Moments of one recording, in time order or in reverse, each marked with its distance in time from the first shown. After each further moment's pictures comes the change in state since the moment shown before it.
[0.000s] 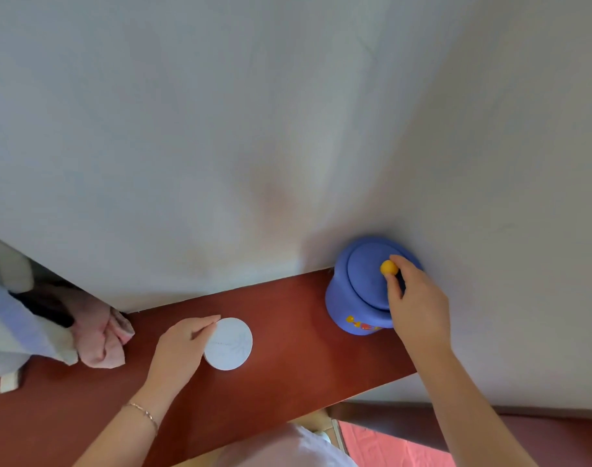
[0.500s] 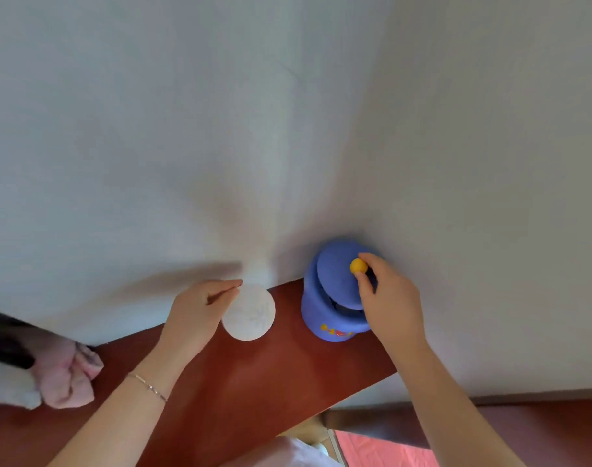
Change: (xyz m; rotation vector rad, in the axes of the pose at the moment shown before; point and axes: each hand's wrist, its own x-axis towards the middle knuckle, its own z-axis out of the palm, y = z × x) left_hand 0.023 0.111 0.007 -0.014 -0.055 0.236; right_hand 0.005 -0.005 -0.019 0.084 -0.009 0.005
